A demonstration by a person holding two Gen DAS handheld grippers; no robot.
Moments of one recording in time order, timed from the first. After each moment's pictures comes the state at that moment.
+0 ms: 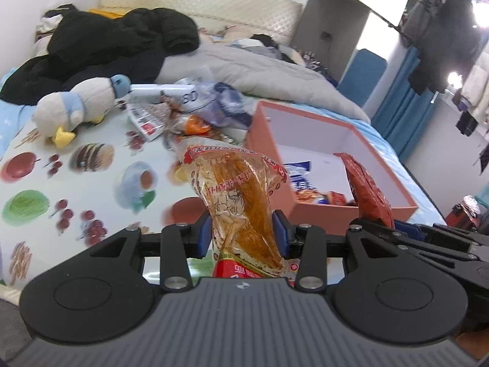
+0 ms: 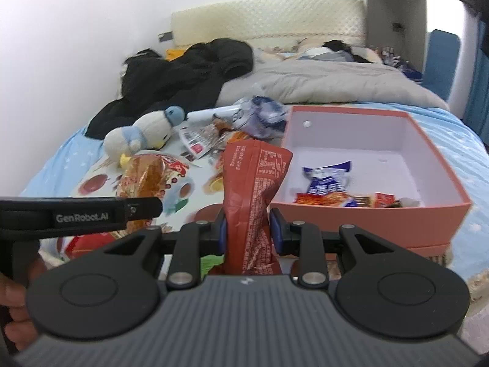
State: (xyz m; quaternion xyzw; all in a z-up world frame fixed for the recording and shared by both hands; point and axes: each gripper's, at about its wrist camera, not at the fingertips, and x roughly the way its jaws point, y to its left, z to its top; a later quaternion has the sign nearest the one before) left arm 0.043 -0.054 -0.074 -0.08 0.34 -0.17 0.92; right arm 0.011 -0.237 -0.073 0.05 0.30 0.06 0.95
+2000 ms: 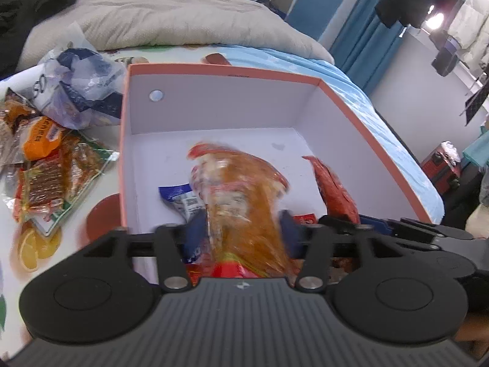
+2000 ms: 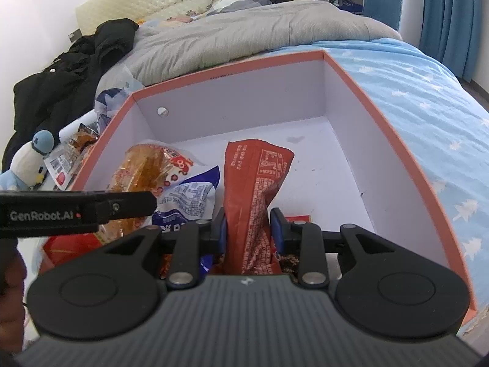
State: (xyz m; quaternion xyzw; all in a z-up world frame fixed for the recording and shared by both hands) left arm 0.293 -0.260 -0.153 -0.02 0.44 -0.28 0.85; right arm 0.190 -0.412 -0.166 0.14 0.39 -0.04 0.91
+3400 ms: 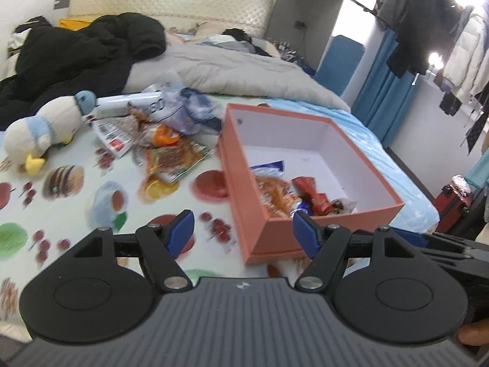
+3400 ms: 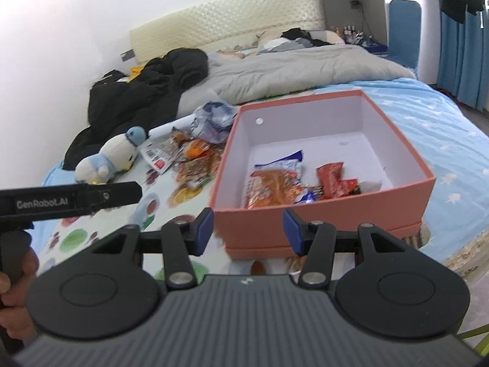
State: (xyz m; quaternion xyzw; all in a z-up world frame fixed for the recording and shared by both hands) left arm 0.068 -0.082 -0.059 -0.05 0.35 -0.20 0.91; right arm 0.024 -0.296 -0.078 0.13 0.31 0.02 0.94
